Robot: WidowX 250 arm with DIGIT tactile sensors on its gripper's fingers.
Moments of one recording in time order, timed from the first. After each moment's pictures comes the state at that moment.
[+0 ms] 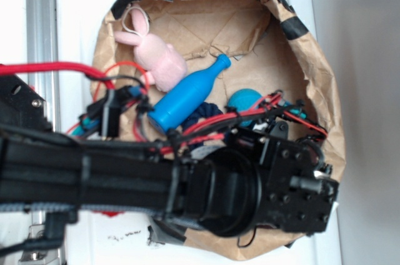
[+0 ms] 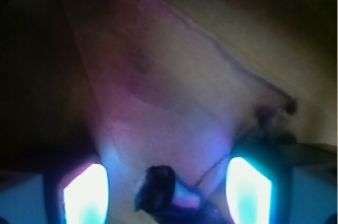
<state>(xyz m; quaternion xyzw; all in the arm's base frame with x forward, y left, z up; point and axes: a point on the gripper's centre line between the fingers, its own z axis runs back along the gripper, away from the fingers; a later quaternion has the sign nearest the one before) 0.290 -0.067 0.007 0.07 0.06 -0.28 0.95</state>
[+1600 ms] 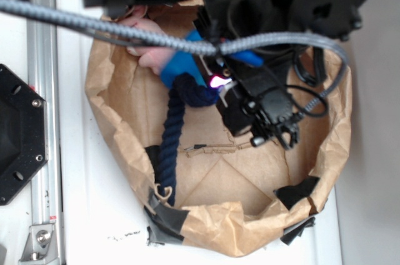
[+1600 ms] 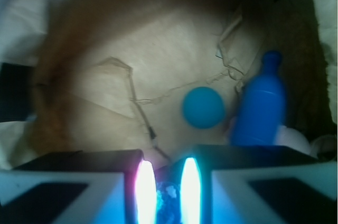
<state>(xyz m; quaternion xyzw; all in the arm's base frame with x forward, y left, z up) 0.270 0.003 0.161 -0.08 0.06 0.18 0.98</state>
